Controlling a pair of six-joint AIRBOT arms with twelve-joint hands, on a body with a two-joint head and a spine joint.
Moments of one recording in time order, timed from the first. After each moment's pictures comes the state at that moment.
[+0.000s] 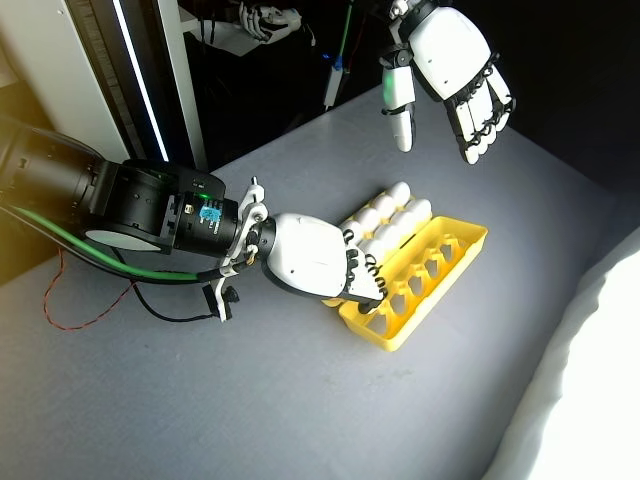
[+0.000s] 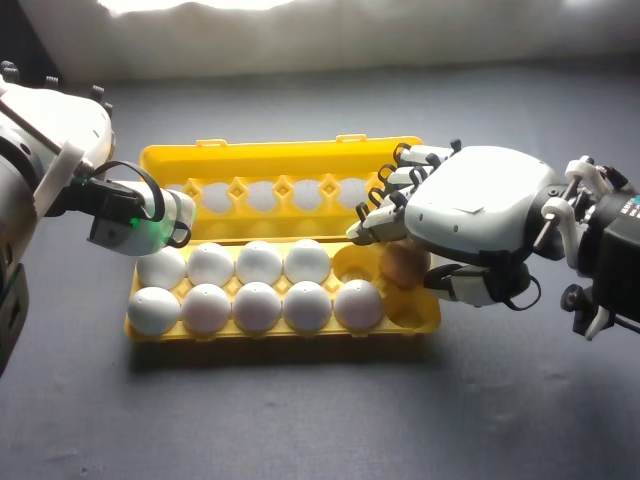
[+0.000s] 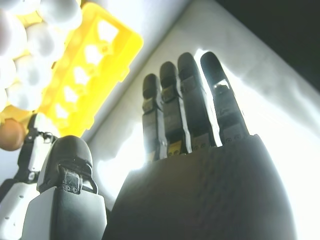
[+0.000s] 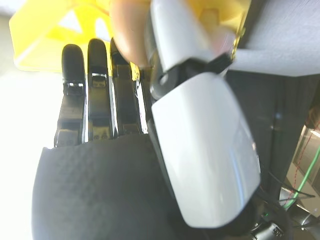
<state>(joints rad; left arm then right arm) -0.07 -0.87 0.53 1.35 1.22 -0.36 -0.33 -1.21 1.10 0.28 0.40 -1.41</state>
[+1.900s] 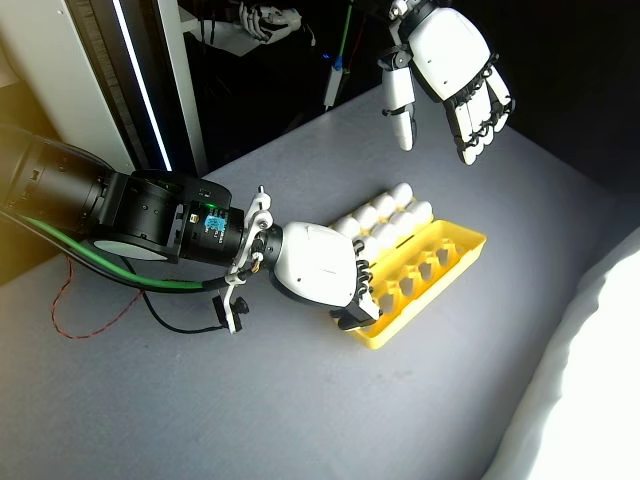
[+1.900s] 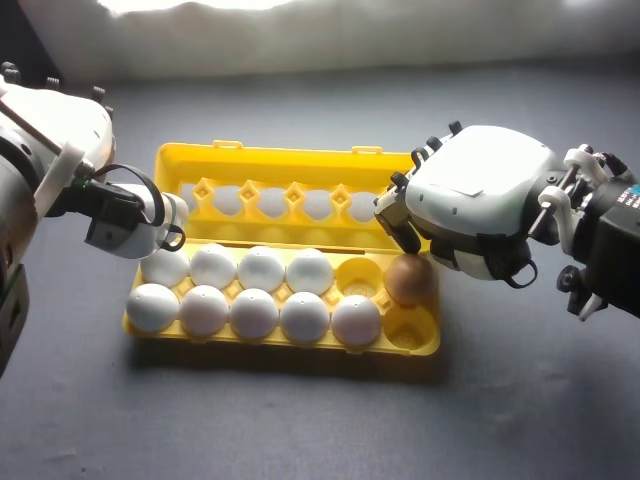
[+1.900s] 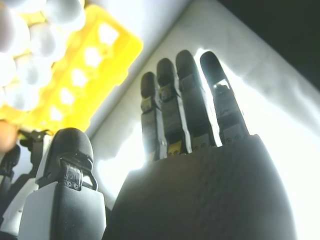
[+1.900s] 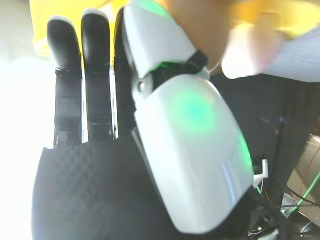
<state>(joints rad) -0.07 -0.87 0.53 1.35 1.22 -0.36 -0.33 -1.23 1.14 0.29 0.43 -1.45</state>
